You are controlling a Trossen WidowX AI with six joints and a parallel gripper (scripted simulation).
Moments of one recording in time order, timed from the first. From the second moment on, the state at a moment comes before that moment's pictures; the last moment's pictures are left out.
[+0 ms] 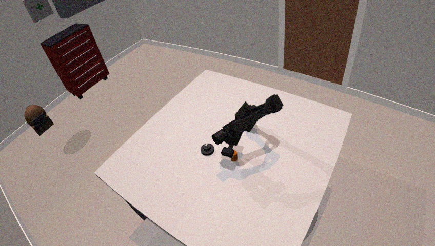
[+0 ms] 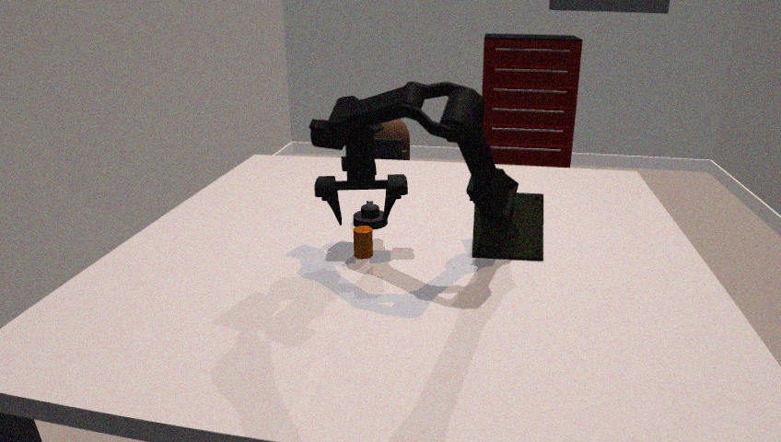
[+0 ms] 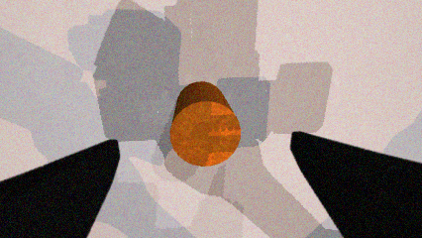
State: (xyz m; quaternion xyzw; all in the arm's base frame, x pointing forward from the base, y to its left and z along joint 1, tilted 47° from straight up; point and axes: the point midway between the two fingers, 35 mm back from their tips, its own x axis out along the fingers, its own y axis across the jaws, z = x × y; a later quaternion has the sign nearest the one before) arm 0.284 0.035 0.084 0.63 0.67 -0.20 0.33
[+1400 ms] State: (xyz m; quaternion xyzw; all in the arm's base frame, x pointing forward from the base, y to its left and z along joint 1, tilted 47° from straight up) arm 0.285 0.081 0.042 0.63 0.67 -0.20 0.33
